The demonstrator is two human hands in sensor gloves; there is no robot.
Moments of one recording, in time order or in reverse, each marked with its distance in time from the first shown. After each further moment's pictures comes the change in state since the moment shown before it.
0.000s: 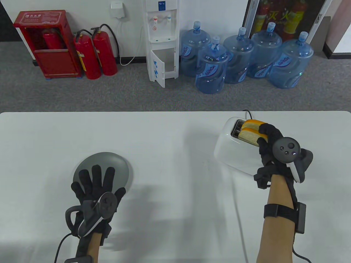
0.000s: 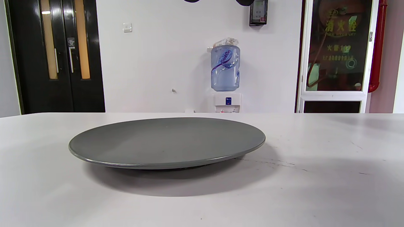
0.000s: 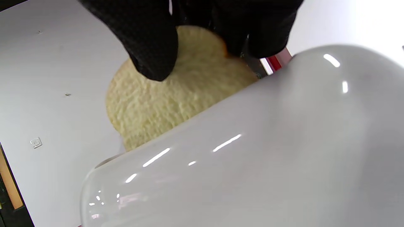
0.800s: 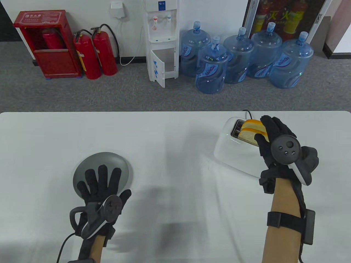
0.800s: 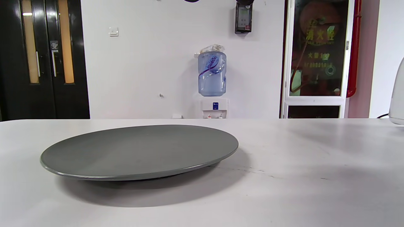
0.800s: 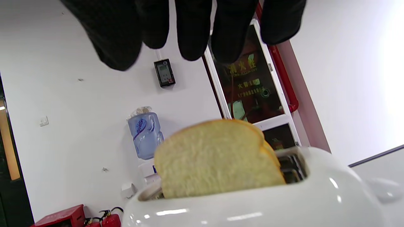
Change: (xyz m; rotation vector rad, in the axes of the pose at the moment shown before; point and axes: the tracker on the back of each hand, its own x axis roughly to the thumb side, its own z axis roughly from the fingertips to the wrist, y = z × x) left_hand 0.015 0.005 0.008 0.026 -0.066 0.011; right_hand 0.053 -0.062 0.021 0.006 -0.064 0.135
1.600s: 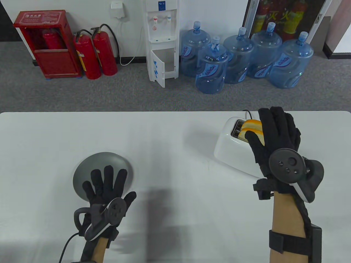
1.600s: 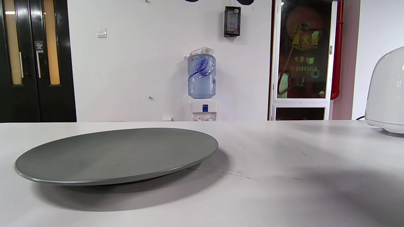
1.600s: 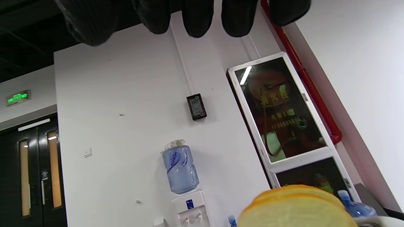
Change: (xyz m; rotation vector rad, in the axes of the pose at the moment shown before) left_hand 0.010 0.001 0.003 0.009 -0.047 0.007; right_hand 0.054 -0.056 0.040 -0.156 -0.152 -0.067
